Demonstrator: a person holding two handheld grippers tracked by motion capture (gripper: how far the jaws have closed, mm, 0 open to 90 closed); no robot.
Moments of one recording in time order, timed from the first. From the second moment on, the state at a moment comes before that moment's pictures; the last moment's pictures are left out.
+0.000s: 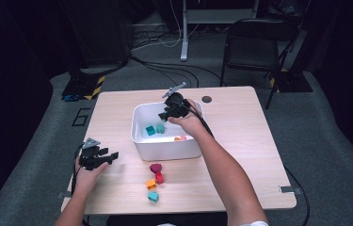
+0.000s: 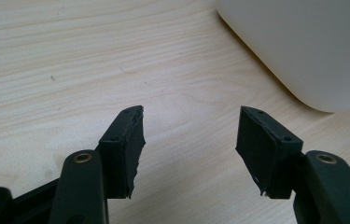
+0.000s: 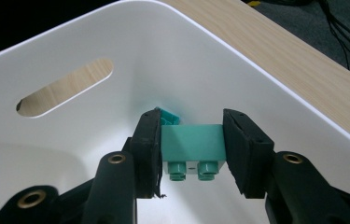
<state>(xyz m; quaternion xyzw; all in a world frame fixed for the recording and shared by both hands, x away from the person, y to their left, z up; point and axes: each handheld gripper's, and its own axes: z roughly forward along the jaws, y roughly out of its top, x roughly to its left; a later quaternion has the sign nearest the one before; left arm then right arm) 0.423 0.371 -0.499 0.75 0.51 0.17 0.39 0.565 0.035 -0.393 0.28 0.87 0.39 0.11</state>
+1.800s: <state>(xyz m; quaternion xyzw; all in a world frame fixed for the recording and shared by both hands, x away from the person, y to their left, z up) 0.415 0.362 -0.491 0.75 0.50 0.18 0.40 0.440 -0.035 -0.366 0.23 0.85 0.46 0.12</state>
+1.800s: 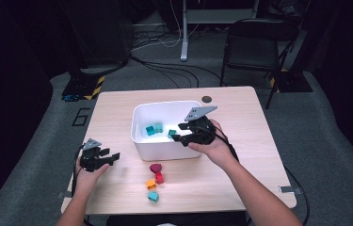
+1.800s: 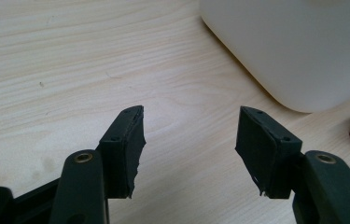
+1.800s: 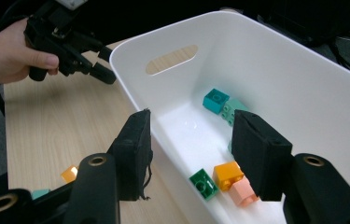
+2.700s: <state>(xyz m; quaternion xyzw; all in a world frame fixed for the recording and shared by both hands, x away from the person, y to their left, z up) 0.399 0.334 -0.469 0.78 0.45 0.17 0.40 0.396 -0.071 -0.440 0.27 0.84 0.45 0.11</state>
